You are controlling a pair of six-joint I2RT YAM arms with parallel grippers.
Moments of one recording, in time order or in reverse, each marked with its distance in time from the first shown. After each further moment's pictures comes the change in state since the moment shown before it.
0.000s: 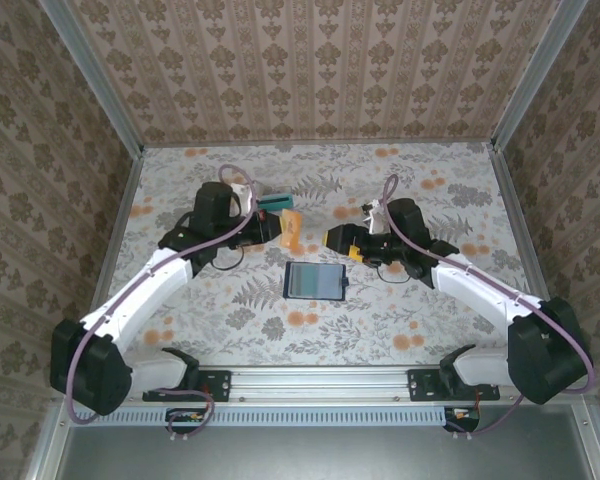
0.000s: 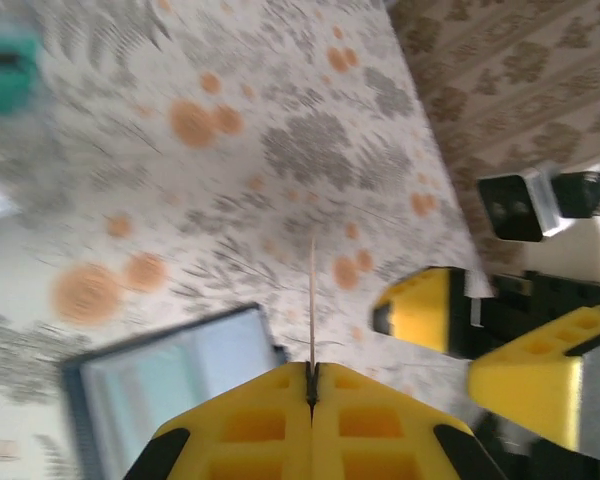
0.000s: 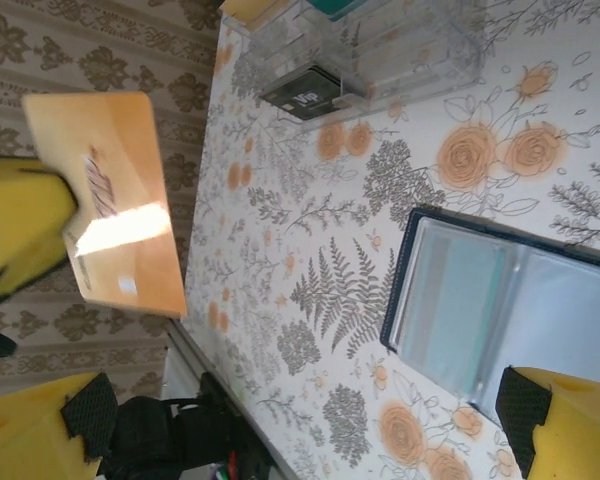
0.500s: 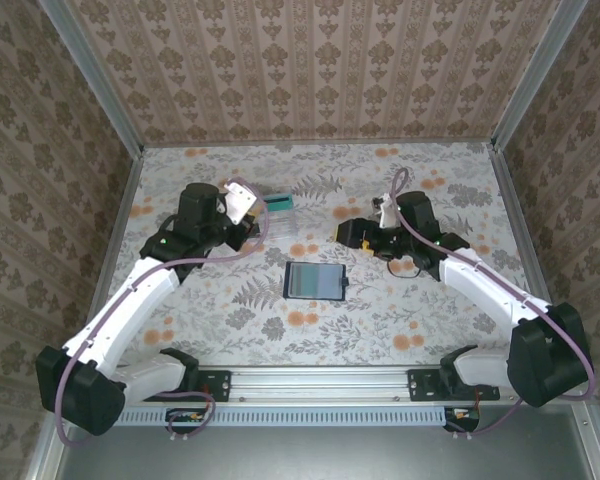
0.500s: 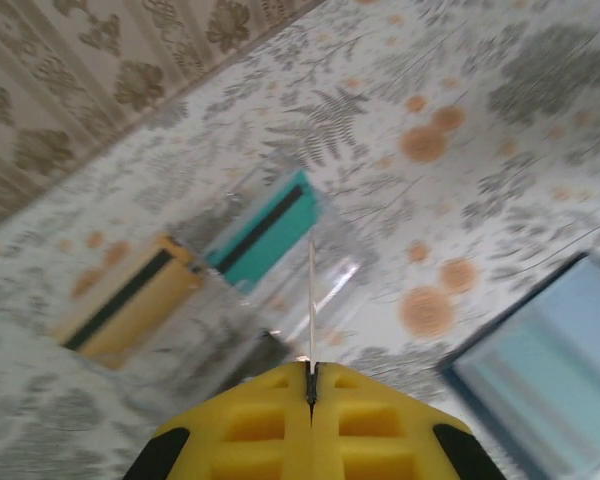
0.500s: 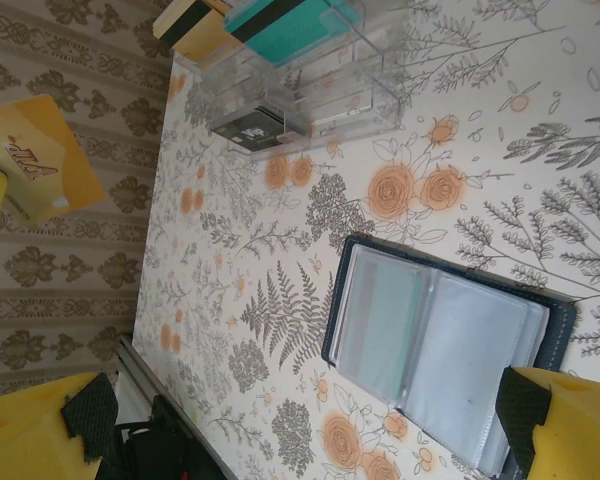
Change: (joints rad) left arm 0.031 -0.095 0.026 -0.121 -0.376 0.875; right arm -0.084 -0.016 0.061 -0.142 0.031 -0.109
